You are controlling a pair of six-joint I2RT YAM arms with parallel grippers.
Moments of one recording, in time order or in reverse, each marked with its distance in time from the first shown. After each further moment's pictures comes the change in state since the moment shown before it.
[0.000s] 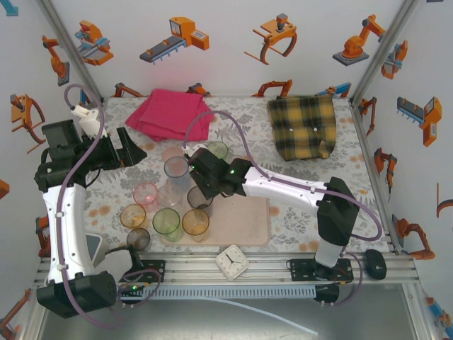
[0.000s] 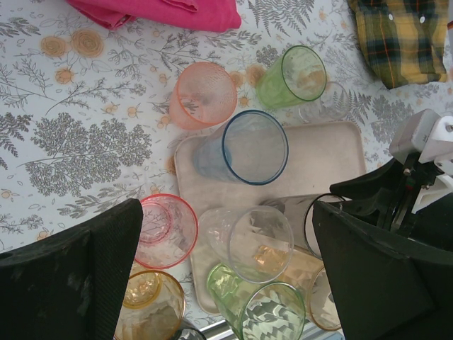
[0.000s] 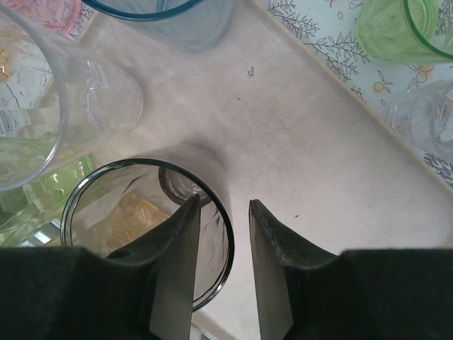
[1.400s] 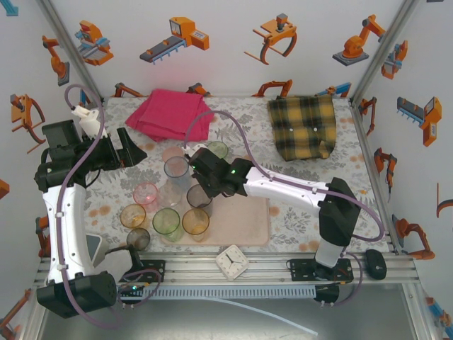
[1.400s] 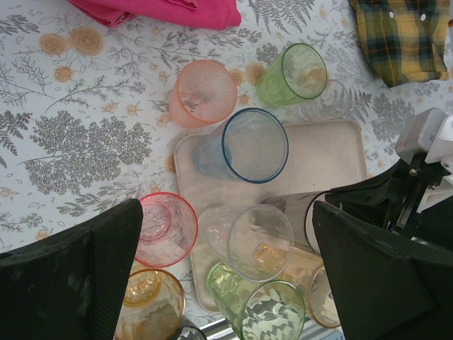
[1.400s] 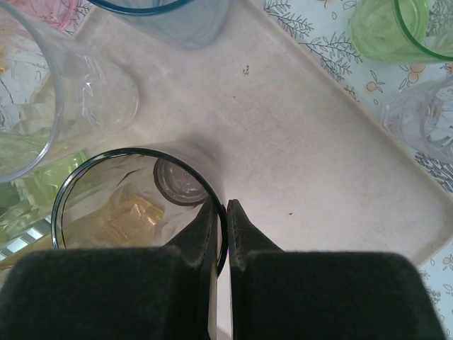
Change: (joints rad) left arm 0.000 0.000 0.000 -0.006 0.000 0.003; right arm 0.000 -0.011 -0.003 -0.008 0.006 -0.015
